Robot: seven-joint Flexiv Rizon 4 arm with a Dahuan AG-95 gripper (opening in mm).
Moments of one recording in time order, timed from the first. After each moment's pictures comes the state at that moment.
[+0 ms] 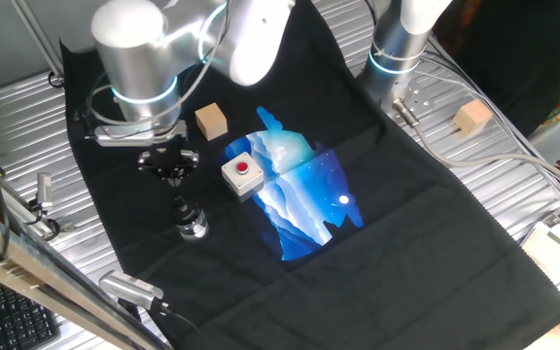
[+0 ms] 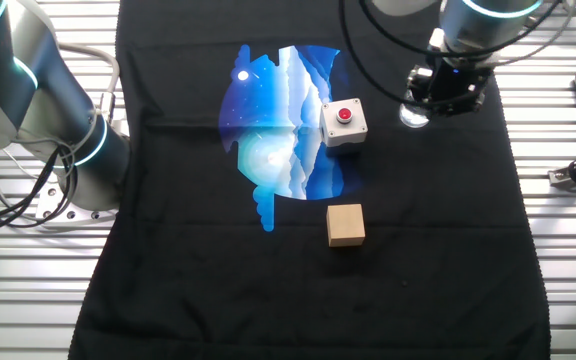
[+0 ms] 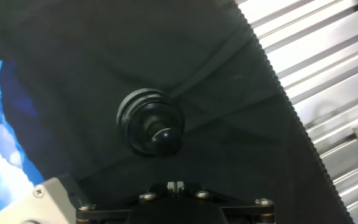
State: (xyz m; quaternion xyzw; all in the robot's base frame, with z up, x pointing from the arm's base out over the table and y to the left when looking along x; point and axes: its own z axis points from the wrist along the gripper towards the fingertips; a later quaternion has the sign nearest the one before) arm 0.616 0.057 0.120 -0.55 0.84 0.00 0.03
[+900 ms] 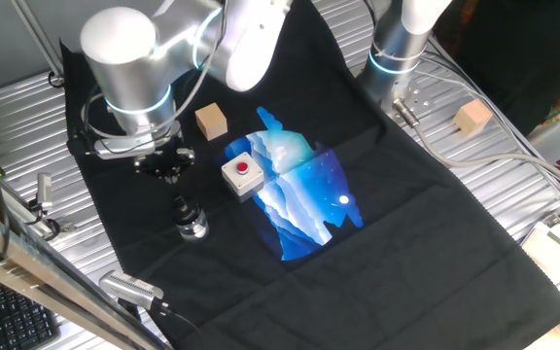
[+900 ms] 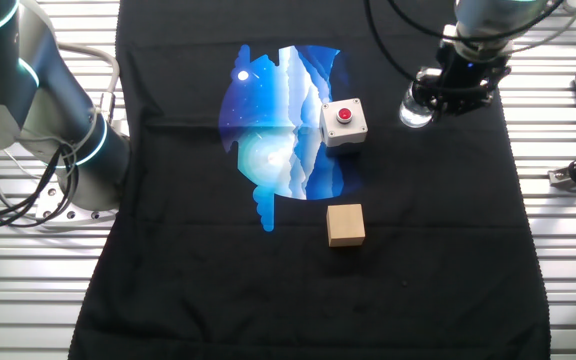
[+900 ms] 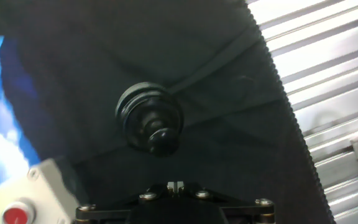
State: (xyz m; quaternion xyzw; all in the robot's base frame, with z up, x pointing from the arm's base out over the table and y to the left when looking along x) arm 0.616 0.047 0.134 -0.60 0.80 -0.02 -0.01
